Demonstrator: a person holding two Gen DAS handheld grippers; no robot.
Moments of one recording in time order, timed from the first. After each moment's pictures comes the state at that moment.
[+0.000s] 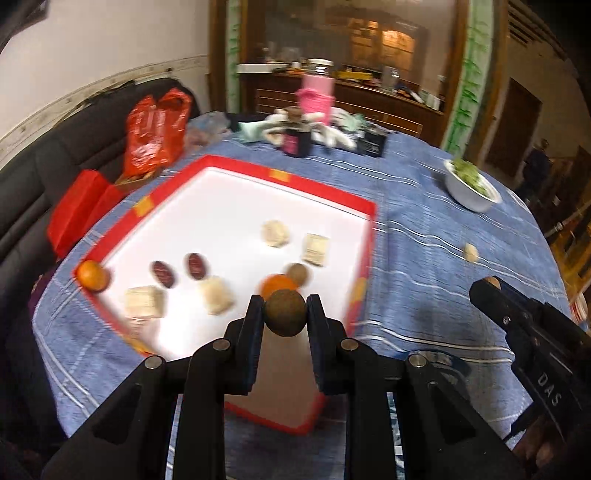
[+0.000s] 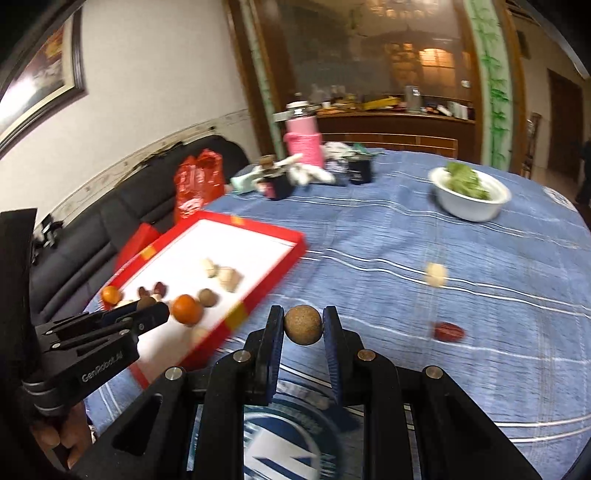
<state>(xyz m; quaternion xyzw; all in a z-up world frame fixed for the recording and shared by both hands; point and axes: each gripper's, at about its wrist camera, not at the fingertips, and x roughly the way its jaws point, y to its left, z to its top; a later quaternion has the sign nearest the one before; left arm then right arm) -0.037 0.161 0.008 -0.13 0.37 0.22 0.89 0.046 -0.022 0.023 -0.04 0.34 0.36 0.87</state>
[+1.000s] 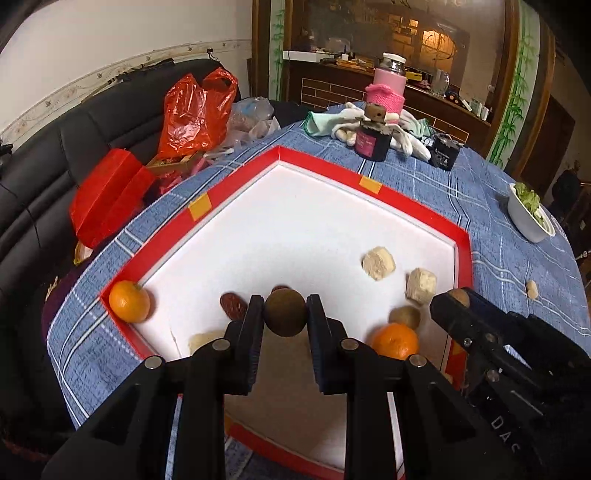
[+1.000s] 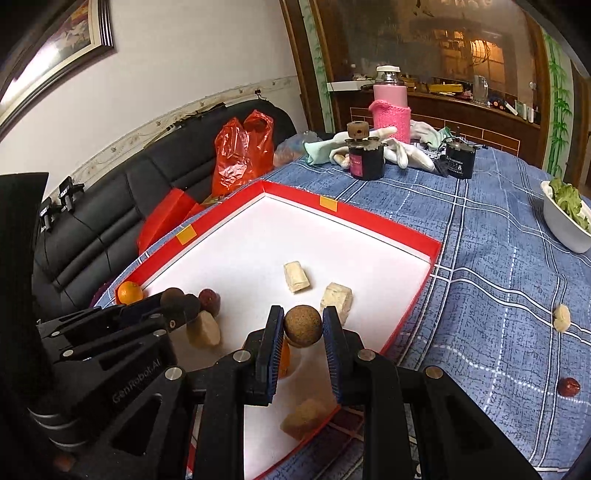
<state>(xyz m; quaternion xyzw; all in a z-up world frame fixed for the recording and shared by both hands) -0.024 0.241 -0.012 -0.16 0.39 0.27 0.87 0.054 0.113 -0.006 -0.09 0.37 0.41 0.83</state>
